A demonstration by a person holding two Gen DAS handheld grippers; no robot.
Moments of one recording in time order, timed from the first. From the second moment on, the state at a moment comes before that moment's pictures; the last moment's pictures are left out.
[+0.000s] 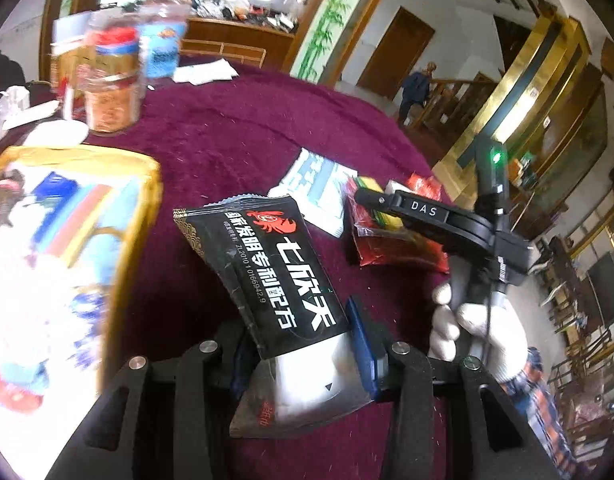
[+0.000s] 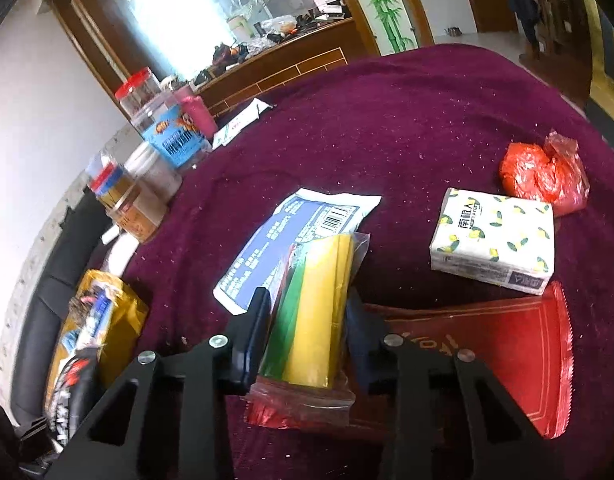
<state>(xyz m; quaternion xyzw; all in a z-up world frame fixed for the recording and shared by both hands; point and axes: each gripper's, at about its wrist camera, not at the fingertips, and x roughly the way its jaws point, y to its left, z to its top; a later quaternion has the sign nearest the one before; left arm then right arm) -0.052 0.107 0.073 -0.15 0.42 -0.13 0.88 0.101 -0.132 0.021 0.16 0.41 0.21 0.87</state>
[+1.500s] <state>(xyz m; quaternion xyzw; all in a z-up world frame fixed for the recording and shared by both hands) -0.166 0.342 0.049 -0.23 0.40 0.13 0.88 -0.093 0.132 0.056 -0.05 0.44 0.49 0.75</state>
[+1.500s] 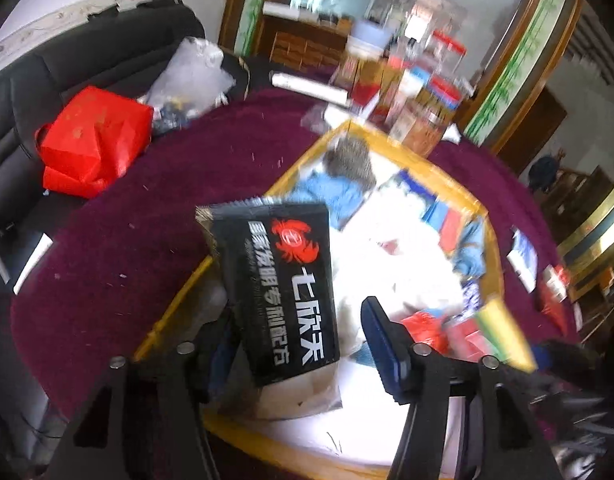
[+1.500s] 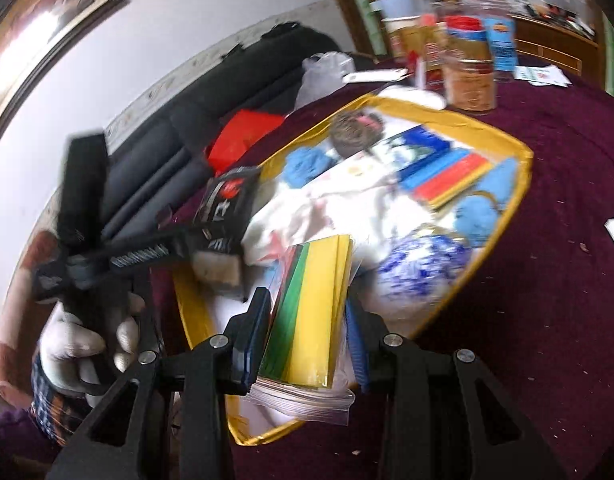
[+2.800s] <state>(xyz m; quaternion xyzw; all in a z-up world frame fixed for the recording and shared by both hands) -0.187 0.253 0.100 -0.06 0.34 0.16 0.92 -0.086 -0.015 0.059 -0.02 0.41 0.34 0.84</state>
